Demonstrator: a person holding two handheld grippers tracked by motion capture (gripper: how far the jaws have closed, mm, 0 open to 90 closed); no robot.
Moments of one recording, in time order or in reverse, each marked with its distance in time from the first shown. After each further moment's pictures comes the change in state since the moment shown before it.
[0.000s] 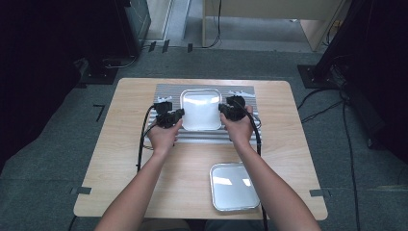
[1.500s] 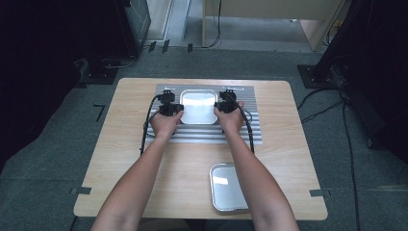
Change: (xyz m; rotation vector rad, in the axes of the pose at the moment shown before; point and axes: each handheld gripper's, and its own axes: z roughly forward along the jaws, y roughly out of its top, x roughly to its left) left arm 0.025 0.024 0.062 0.168 0.077 -0.017; right arm -0.013 0.006 0.079 0.110 -0.070 0.088
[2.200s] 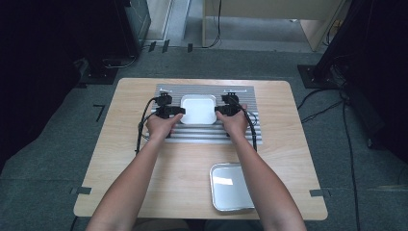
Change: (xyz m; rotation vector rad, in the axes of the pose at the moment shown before) left arm 0.009 -0.005 -0.012 0.084 -0.087 -0.032; right arm -0.008 -0.009 -0.014 0.090 0.037 -0.023
